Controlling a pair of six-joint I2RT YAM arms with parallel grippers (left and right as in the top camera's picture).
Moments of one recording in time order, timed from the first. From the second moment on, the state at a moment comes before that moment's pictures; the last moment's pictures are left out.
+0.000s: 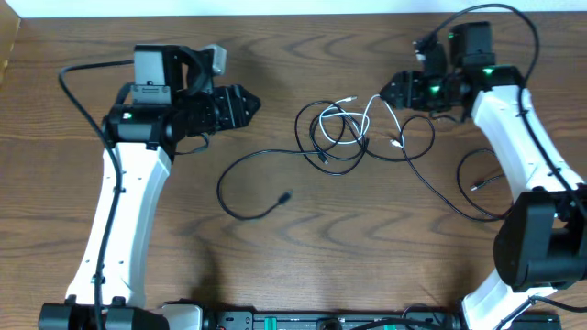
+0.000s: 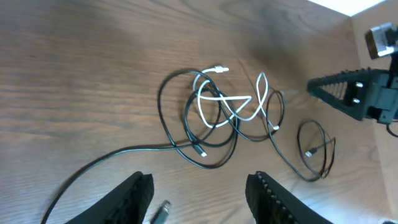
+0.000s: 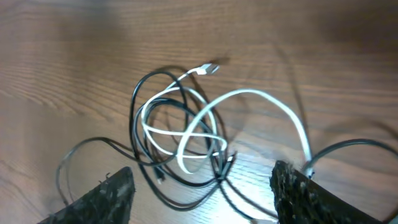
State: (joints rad) left arm -0.06 1.47 1.37 -0.81 0.54 -0.23; right arm 0.09 1.84 1.50 -0.71 -0.47 0.20
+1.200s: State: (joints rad) left arm -0.18 1.56 1.37 -0.74 0.48 -0.25; right arm 0.28 2.04 1.49 -0.57 -0.28 0.48
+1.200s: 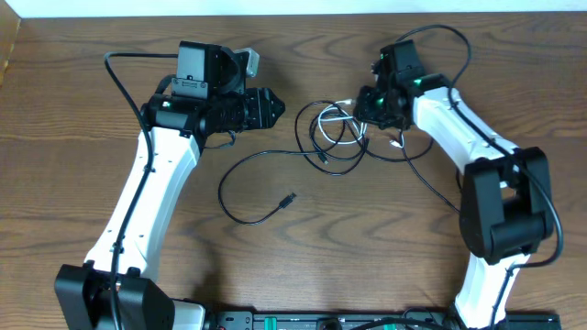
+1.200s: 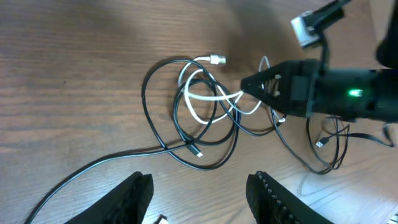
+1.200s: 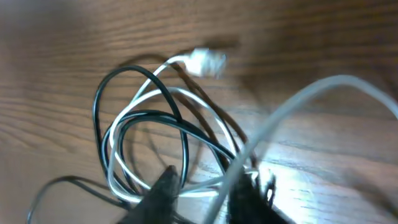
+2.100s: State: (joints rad) left arm -0.20 1.57 1.37 -0.72 0.46 -0.26; right arm 0.22 1.66 1.94 -0.79 -0.54 0.30
